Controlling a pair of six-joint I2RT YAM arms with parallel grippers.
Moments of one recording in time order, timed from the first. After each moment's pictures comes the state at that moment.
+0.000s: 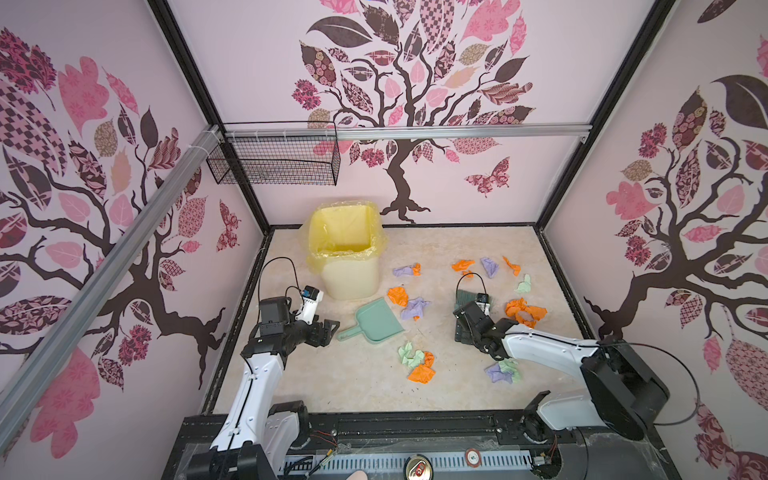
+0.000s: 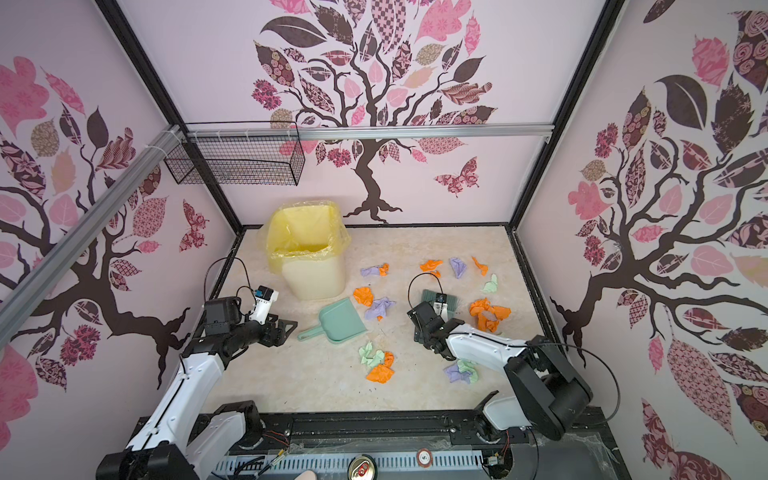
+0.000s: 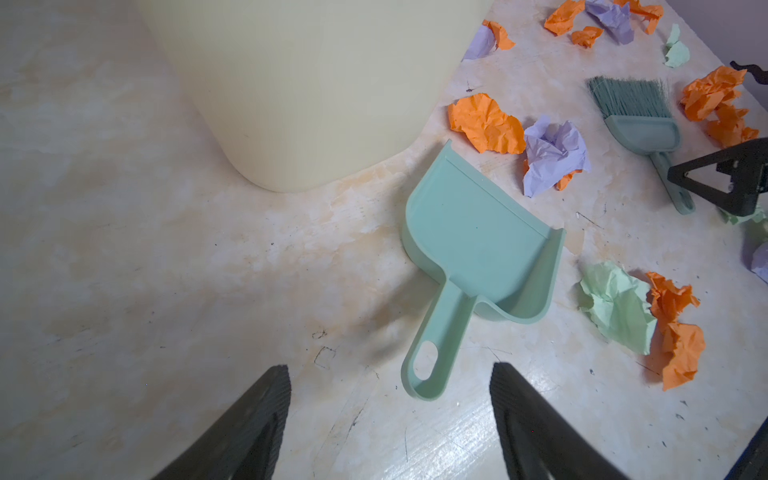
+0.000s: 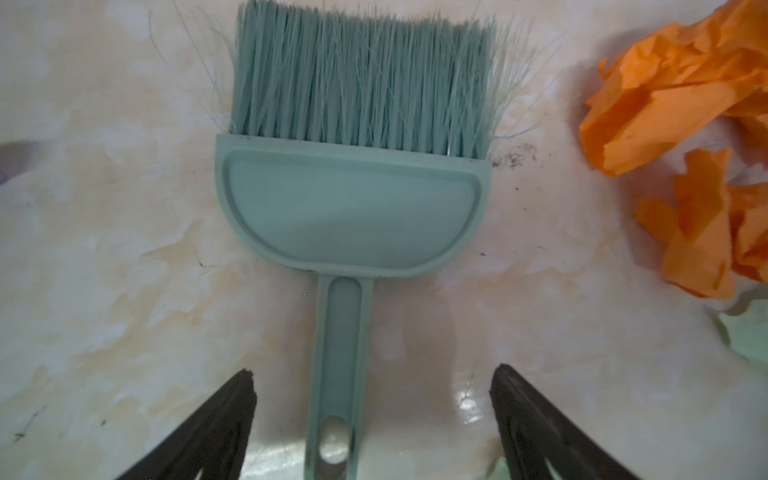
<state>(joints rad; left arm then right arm) 0.12 0.94 0.55 -0.49 0.55 0.29 0.63 1.41 0.62 -0.36 0.46 0.74</state>
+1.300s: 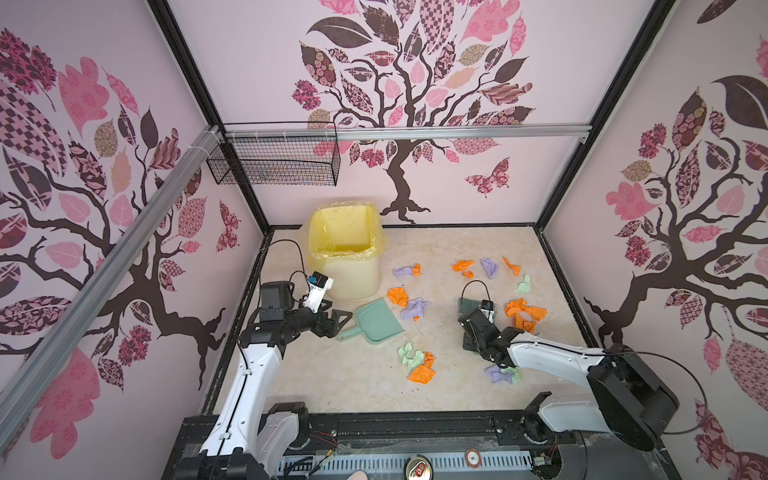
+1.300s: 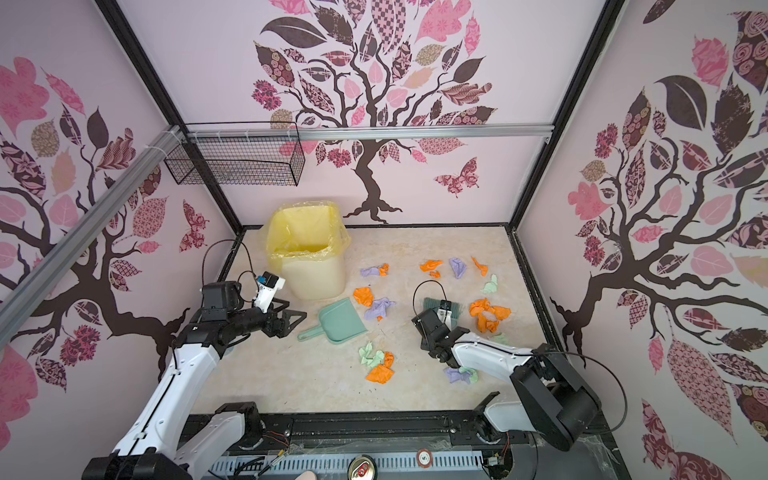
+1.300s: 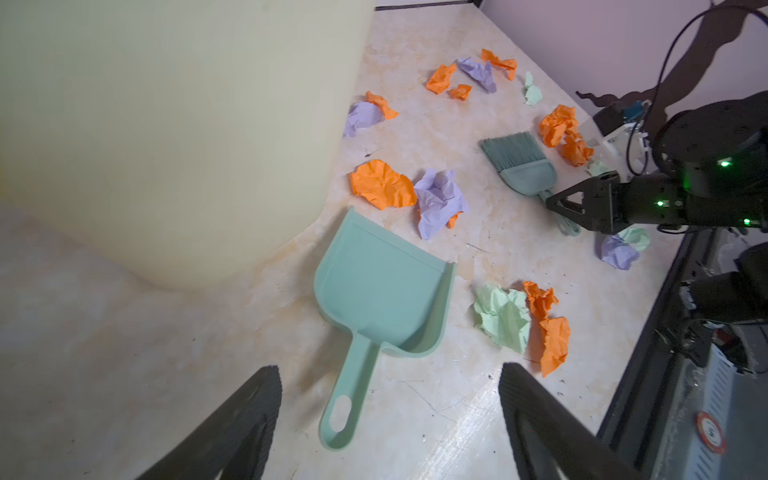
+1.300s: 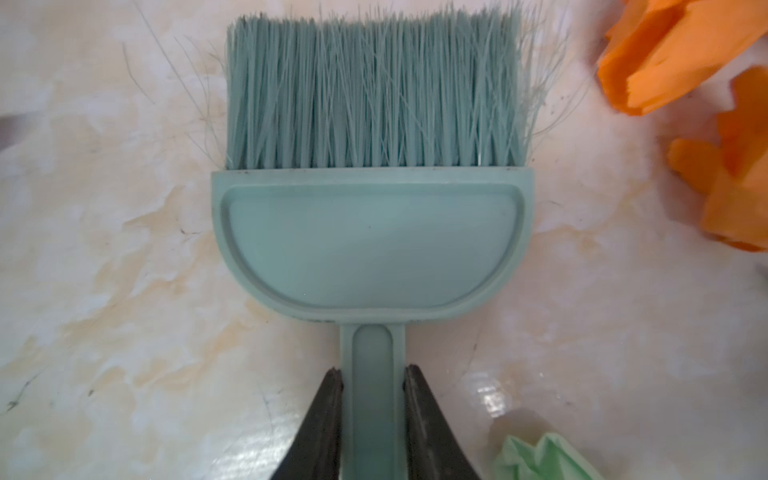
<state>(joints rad) 0.02 0.96 0.77 -0.61 0.74 0.28 0.63 1.29 0.51 -0.33 0.40 0.77</state>
